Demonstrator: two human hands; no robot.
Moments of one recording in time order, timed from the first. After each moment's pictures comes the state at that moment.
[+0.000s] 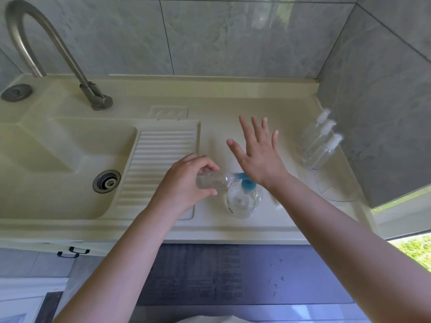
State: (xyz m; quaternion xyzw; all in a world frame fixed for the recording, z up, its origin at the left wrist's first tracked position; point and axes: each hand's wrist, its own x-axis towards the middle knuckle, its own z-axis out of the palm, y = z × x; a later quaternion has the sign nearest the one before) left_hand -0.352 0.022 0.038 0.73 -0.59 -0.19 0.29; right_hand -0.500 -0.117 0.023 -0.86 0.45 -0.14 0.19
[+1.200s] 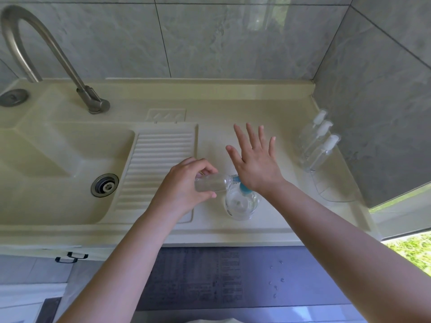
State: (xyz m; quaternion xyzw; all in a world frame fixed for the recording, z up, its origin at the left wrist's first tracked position) left_hand -0.353 0.020 0.036 0.73 -0.59 -0.19 0.29; right_hand -0.499 -0.109 0.016 -0.86 0.48 -0.09 0.16
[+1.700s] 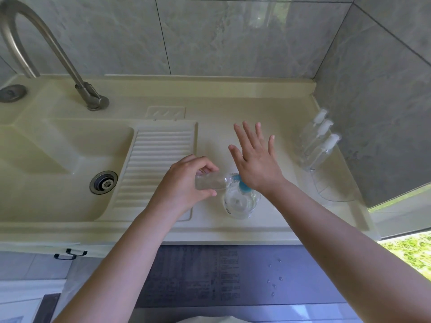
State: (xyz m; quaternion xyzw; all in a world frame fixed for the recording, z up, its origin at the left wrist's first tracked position) left_hand -0.353 0.018 0.035 0.72 -0.59 -0.19 0.30; right_hand -0.502 -0.110 0.016 -0.86 0.46 -0.12 0.20
